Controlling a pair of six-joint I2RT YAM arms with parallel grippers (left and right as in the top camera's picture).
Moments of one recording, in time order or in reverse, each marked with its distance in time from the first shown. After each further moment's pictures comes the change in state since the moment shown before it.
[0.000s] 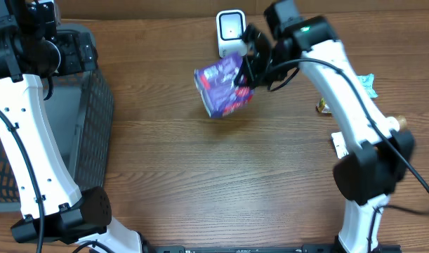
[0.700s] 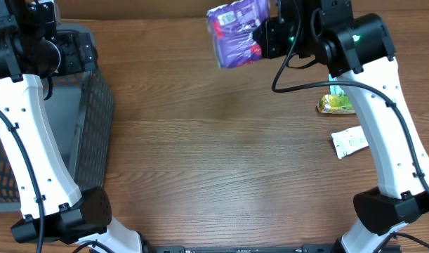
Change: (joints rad) left arm 0.000 0.000 0.000 0.000 0.000 0.000; right arm 0.012 -0.203 0.072 0.163 0.383 0.104
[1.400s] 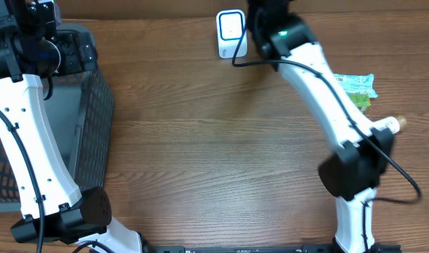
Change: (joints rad) left arm 0.000 0.000 0.000 0.000 0.000 0.000; right arm 0.097 0.342 0.002 0.893 1.103 -0.724
